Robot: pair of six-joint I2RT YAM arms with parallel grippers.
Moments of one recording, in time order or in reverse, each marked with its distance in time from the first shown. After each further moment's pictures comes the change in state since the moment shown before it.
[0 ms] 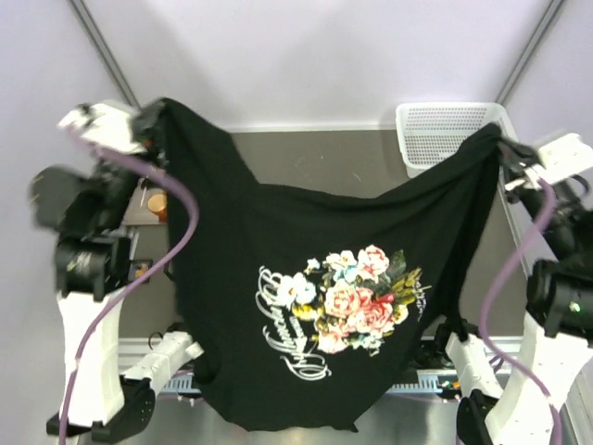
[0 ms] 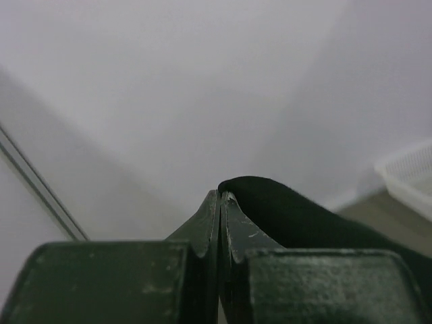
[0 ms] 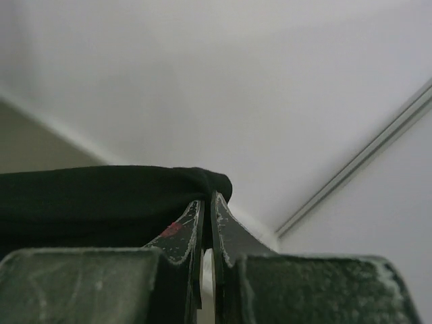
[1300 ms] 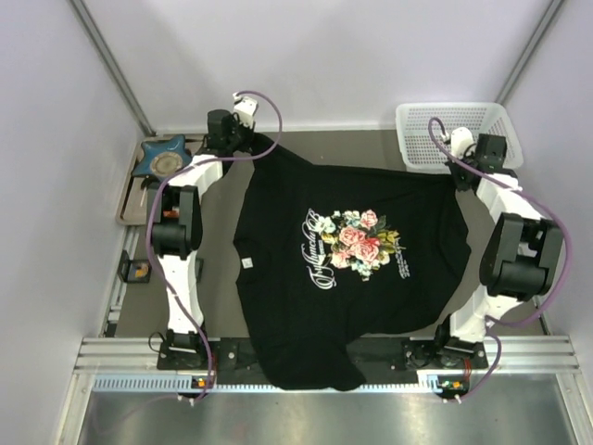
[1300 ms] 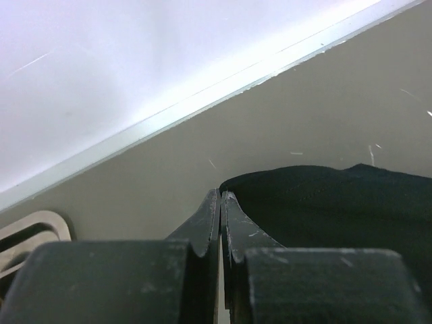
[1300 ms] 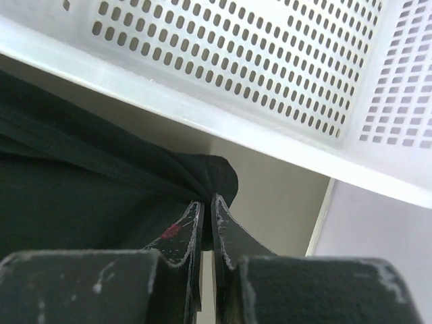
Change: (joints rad) left arm -0.004 1.221 -0.023 0.411 -0.003 0.050; right arm 0.065 0.923 -0.405 0.197 0.472 -0.261
